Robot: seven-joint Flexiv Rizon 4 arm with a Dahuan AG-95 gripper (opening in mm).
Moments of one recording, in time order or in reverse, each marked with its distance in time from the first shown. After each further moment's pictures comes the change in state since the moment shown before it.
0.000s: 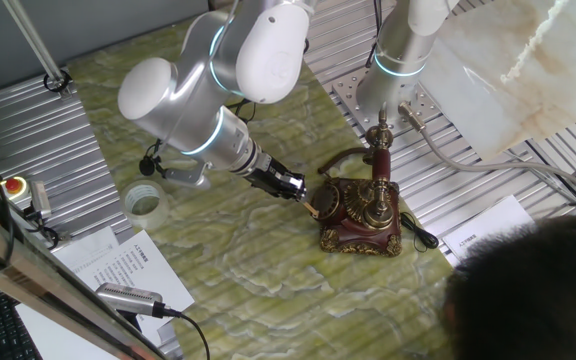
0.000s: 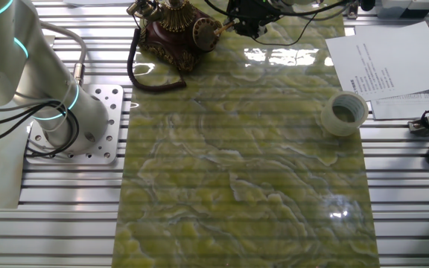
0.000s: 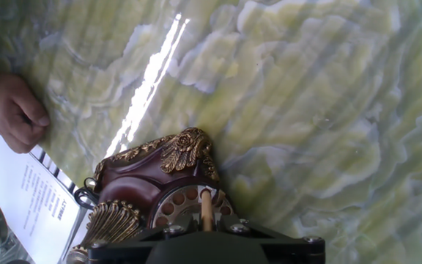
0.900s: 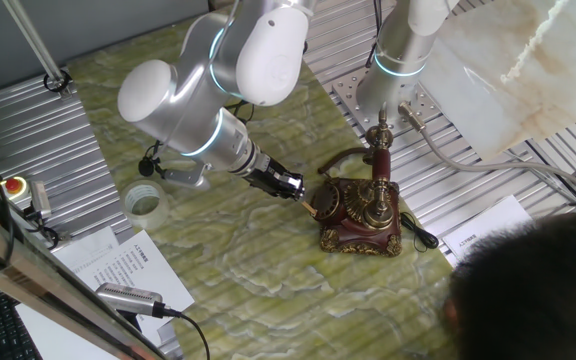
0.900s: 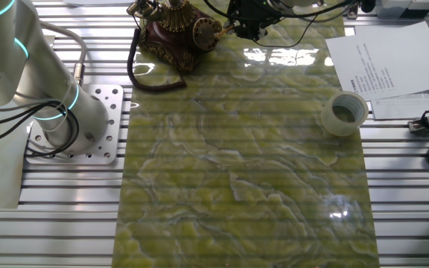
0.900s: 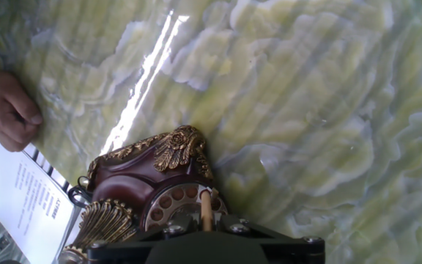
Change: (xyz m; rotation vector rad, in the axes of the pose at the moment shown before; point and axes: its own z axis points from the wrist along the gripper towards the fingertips) arm 0.002 -0.007 0.001 0.012 0.008 0.007
